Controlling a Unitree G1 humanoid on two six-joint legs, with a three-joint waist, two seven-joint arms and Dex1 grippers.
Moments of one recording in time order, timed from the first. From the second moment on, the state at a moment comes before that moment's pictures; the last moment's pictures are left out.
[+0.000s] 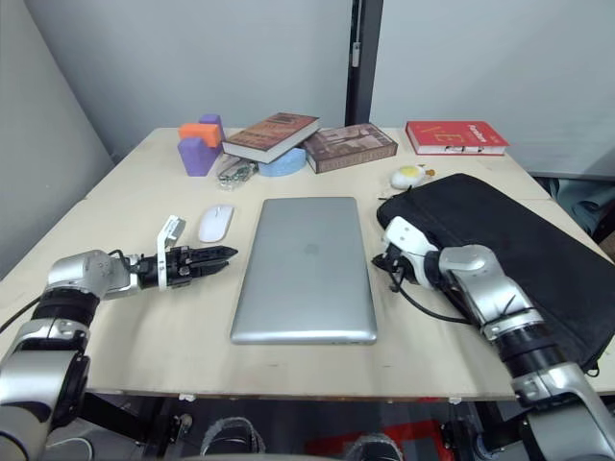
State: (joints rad) left arm -0.72 0.59 0.10 0.74 -0.60 1.09 -1.08; right arm -0.45 -0.68 0.19 0.15 0.12 0.40 0.93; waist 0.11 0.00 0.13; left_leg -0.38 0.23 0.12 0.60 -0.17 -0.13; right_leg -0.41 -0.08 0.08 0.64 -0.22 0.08
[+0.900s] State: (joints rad) left arm -0.78 0.53 -0.02 0.72 -0.42 1.08 -1.25; right arm -0.50 -0.62 0.20 0.19 0.05 0.39 0.95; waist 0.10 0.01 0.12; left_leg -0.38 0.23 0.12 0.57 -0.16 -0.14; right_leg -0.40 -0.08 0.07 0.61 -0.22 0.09
